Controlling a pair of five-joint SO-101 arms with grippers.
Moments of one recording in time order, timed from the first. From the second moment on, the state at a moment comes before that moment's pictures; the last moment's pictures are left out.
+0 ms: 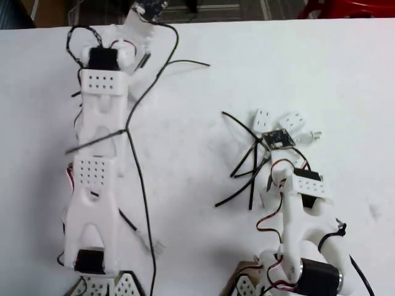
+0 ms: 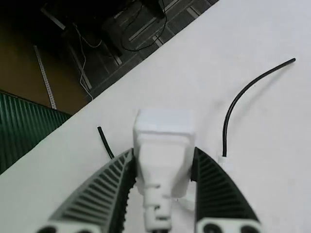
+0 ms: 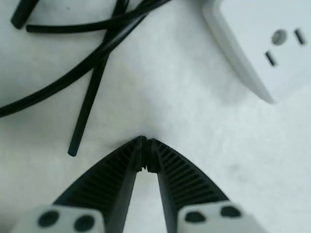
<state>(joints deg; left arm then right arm) -1.8 59.8 -81.0 73.0 -31.3 10.5 -21.4 61.8 50.9 27.4</state>
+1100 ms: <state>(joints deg) -3.5 59.8 -78.9 80.2 -31.4 10.5 -21.4 61.8 50.9 27.4</state>
